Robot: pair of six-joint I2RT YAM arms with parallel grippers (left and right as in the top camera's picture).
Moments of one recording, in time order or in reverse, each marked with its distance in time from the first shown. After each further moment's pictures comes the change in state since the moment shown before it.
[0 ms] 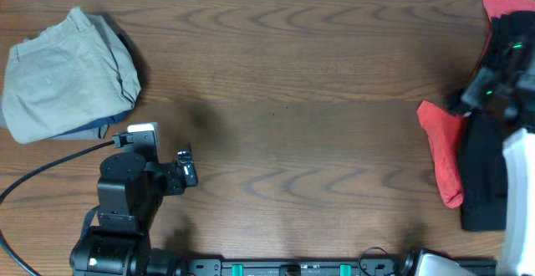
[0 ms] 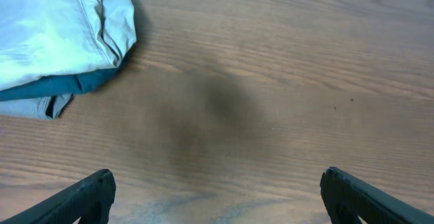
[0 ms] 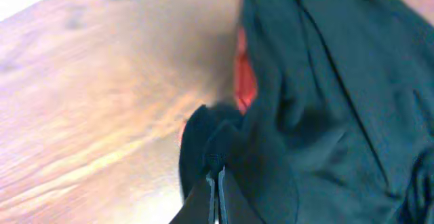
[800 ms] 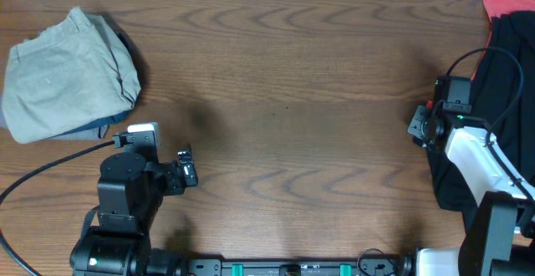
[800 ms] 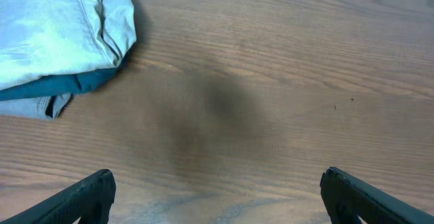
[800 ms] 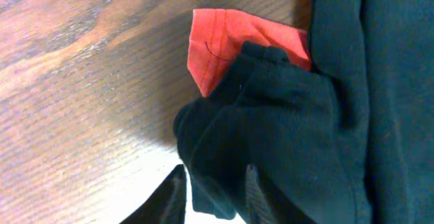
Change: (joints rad) left arm 0.000 0.000 -0.001 0.000 0.000 0.000; right arm 0.151 0.229 -0.462 0.423 0.101 0.064
